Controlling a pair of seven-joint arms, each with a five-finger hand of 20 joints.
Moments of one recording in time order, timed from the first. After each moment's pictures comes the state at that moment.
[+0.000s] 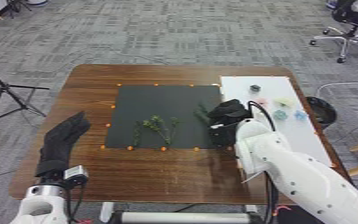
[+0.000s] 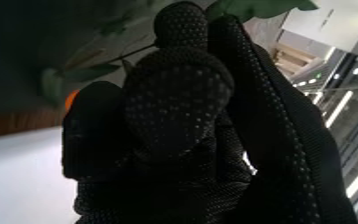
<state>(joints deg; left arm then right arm) 122.8 -70.3 -99.4 -111.5 62.8 5.5 14.5 -68.0 -50.5 42.7 -105.5 -70.2 35.1 41.0</state>
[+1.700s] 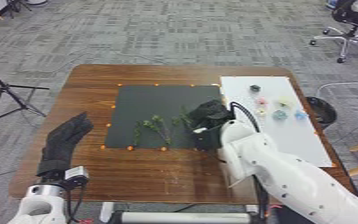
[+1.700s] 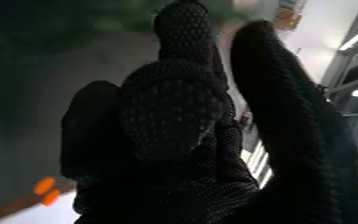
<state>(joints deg) 122.9 -70.2 -99.9 -111.9 63.0 3.5 12.9 -64.9 -52.8 37.8 -107.6 -67.6 32.4 38.5</state>
